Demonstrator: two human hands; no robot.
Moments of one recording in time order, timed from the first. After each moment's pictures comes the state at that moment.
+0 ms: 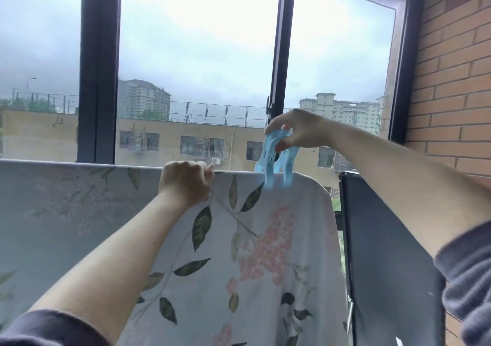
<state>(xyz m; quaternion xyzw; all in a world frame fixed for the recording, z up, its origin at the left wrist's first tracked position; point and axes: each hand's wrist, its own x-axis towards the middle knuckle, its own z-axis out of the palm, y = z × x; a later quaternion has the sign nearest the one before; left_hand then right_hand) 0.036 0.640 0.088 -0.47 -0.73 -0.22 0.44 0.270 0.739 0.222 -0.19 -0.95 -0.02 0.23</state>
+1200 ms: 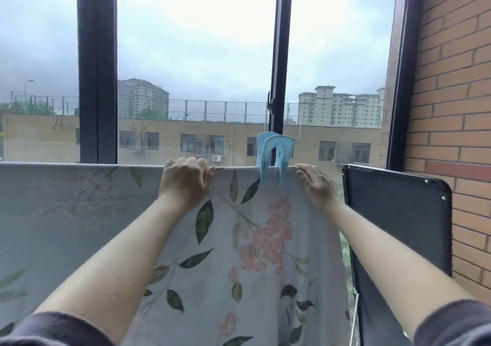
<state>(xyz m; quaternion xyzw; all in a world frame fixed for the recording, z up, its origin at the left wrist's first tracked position) 0.024 0.632 0.080 -0.49 -0.73 -0.24 0.41 0.274 0.810 0.072 -0.33 -0.82 0.14 0.43</state>
